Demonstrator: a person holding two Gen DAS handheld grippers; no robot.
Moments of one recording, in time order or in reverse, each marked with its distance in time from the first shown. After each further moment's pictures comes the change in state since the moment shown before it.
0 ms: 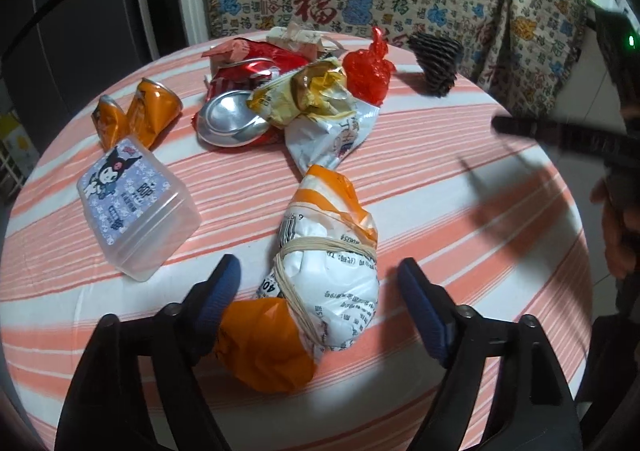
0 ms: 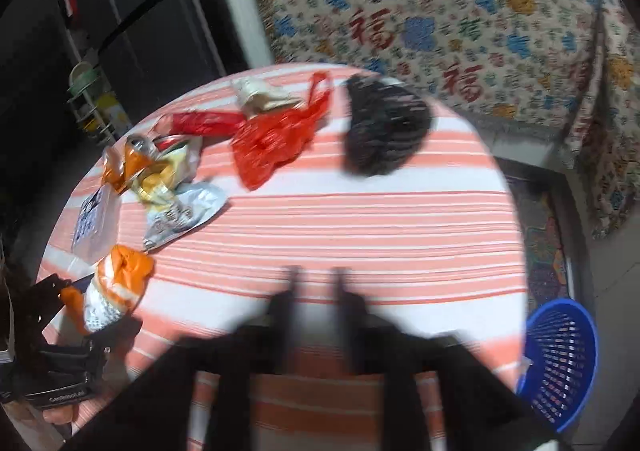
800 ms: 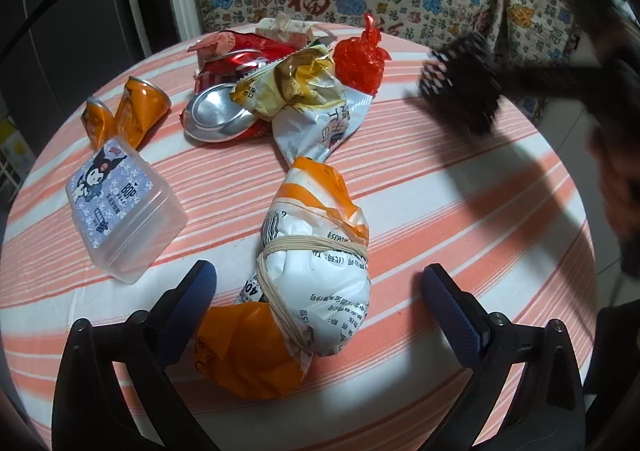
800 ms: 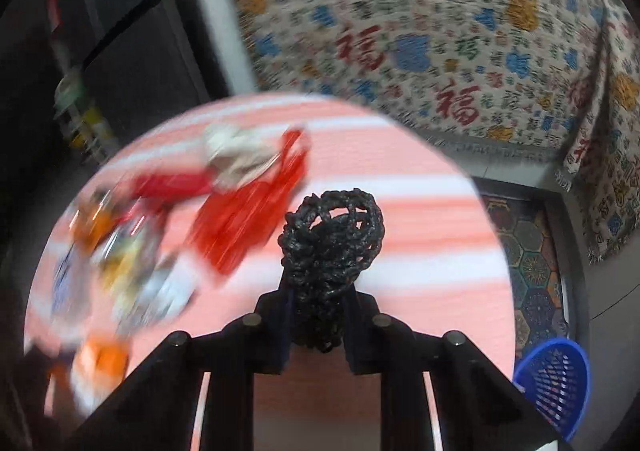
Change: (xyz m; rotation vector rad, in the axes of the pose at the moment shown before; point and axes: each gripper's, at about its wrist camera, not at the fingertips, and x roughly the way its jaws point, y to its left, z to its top) left arm 0.006 -0.003 0.000 0.014 0.024 -0.001; right arm 0.018 0.002 0.044 -0.032 0.009 -0.002
